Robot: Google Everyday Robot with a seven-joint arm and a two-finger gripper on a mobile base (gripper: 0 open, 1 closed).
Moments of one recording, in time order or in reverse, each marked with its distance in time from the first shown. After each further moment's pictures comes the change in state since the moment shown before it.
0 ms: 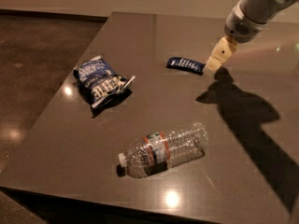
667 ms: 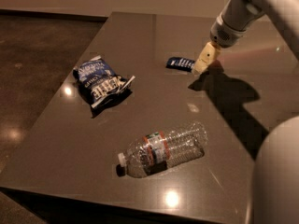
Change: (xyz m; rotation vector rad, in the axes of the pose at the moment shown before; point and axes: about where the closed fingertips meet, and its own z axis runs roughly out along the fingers) arm -0.018 -0.024 0.058 -0.023 0.021 0.048
